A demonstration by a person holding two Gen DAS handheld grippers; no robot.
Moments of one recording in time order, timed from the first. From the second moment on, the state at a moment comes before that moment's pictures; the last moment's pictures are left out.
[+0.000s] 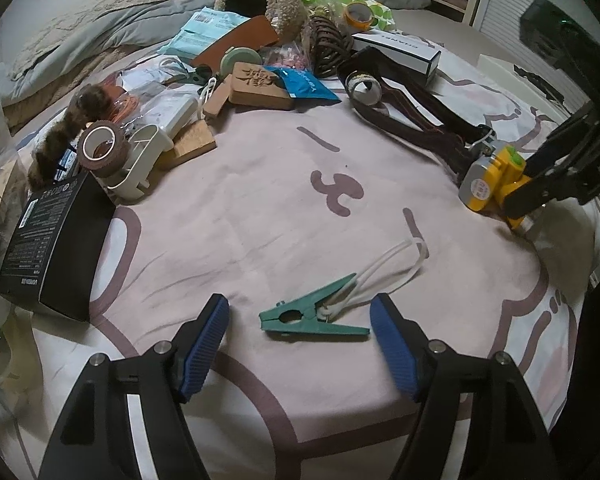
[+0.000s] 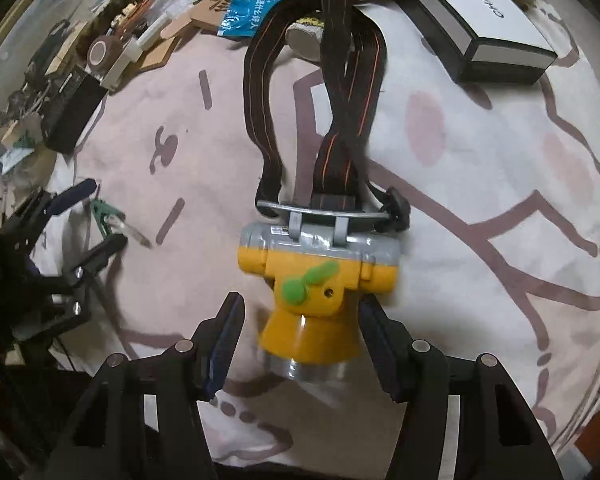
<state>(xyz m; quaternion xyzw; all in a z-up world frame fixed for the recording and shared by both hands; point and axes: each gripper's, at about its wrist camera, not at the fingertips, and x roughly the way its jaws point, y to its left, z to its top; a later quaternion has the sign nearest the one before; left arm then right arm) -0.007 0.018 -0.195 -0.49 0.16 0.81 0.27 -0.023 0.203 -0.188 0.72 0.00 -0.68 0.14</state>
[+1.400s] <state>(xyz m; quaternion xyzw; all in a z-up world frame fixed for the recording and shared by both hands) -0.014 0.026 -0.180 -0.48 0.14 0.82 0.27 -0.039 0.191 -0.073 0.53 0.00 -0.83 0.18</state>
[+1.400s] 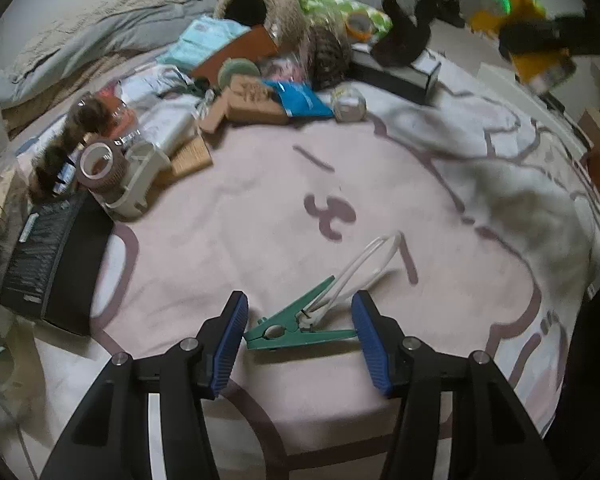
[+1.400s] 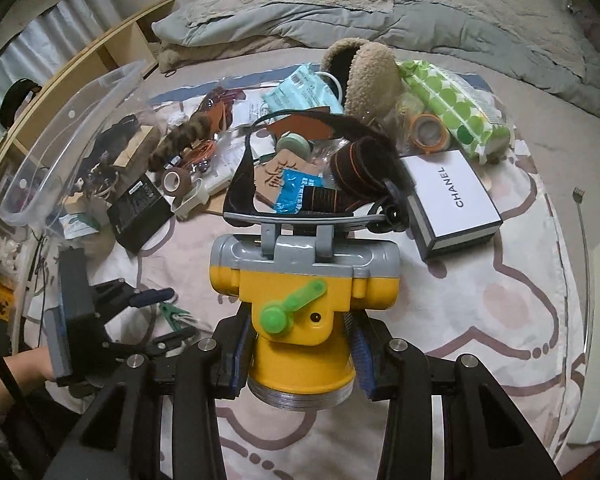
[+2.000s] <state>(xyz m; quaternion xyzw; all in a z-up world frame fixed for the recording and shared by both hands) -0.036 0.007 -0.078 -0.40 0.08 0.89 0.22 -0.043 0.168 -0.018 0.45 0.02 -0.87 0.19</state>
